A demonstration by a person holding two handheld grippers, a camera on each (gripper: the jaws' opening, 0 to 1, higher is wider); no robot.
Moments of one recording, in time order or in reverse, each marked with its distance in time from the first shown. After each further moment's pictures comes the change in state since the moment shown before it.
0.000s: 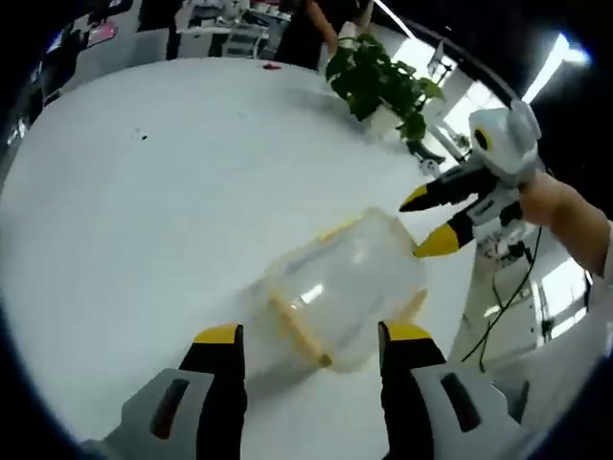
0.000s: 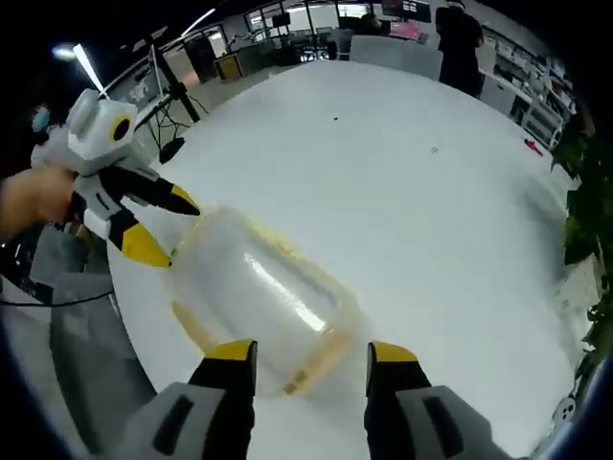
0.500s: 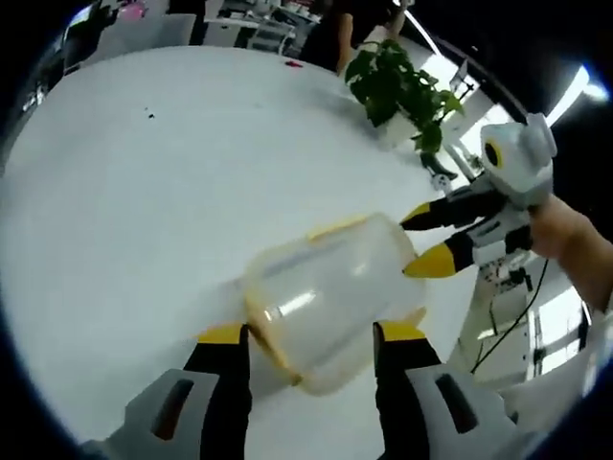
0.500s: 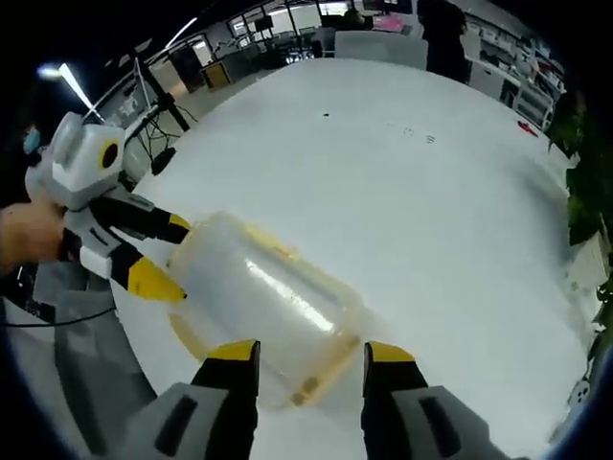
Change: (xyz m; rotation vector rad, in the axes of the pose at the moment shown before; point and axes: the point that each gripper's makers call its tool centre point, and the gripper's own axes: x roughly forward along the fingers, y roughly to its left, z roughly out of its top) left arm 0.021 -0.019 -0.002 -0.073 -0.012 0.016; right arm 0.007 0.004 0.003 0.066 -0.014 0.030
